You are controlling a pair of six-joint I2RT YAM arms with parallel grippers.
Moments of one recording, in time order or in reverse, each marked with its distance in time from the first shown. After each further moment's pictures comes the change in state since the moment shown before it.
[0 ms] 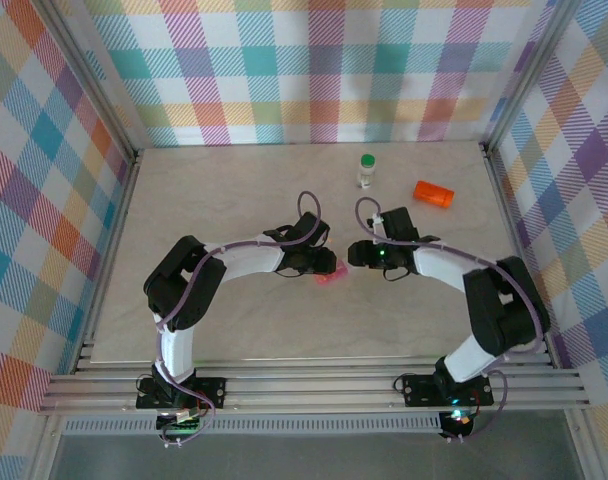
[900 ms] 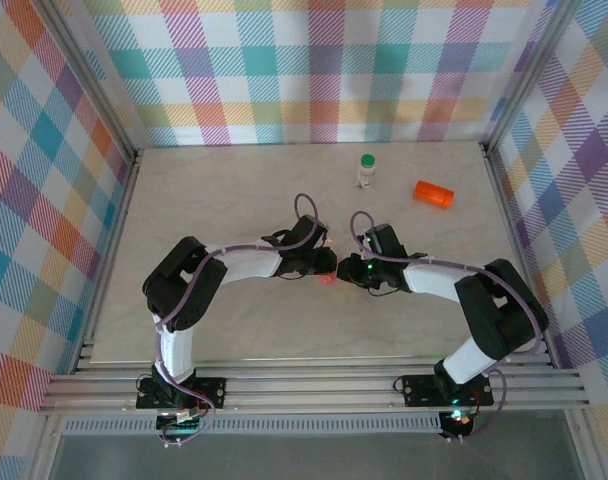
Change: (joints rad) left arm 0.000 -0.006 -0.071 0.151 0.026 -0.054; right arm 0.127 0.037 -0.126 0.201 -0.084 0.370
